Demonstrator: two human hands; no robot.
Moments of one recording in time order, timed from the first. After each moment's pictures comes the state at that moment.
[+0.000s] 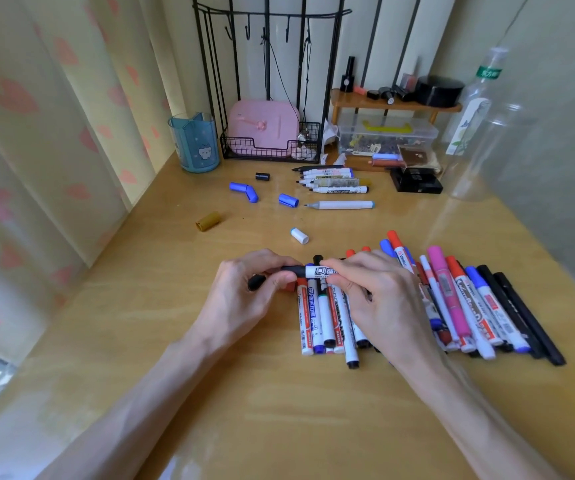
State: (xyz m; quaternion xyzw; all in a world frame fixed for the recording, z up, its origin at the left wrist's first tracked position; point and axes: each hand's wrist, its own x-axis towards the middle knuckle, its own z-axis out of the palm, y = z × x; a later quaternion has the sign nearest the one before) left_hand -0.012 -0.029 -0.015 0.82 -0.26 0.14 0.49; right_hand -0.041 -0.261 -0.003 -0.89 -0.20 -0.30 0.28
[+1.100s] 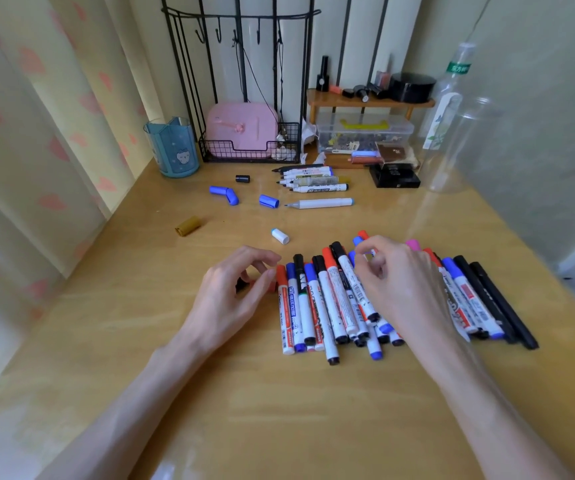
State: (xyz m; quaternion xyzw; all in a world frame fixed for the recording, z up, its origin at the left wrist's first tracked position) left_hand -0.011 -0.038 -0.016 0.85 -0.26 0.16 0.43; right_hand -0.044 -0.292 0.027 -0.96 0.03 -0.19 0.21
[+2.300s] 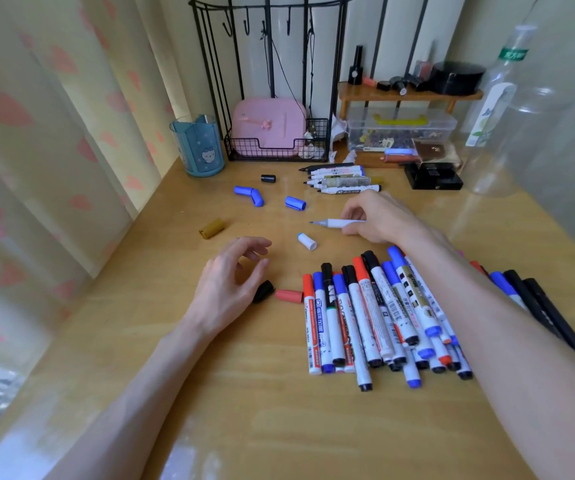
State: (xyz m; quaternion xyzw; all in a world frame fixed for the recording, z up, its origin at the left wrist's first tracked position) left_hand 0.034 -0.005 -0.032 0.89 -0.18 0.15 0.40; right_hand 0.125 -0.284 0.027 -0.98 -0.05 0.03 0.18
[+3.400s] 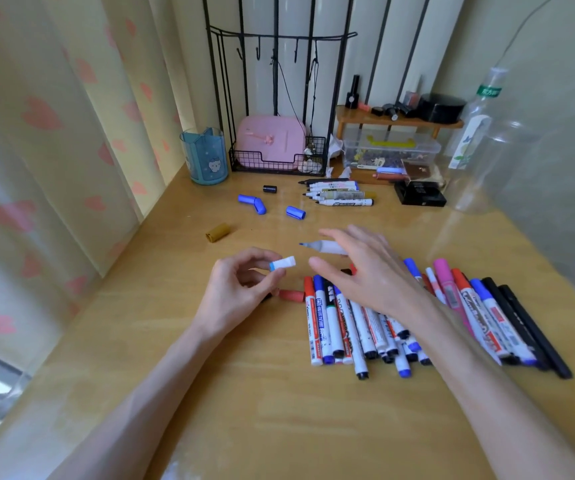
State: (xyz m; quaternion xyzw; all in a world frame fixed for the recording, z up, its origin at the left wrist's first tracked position) left_hand 0.008 -0.016 -0.019 0.78 -0.12 0.08 0.61; right_hand 0.007 -0.251 0.034 -0.96 -0.18 -0.09 0.19
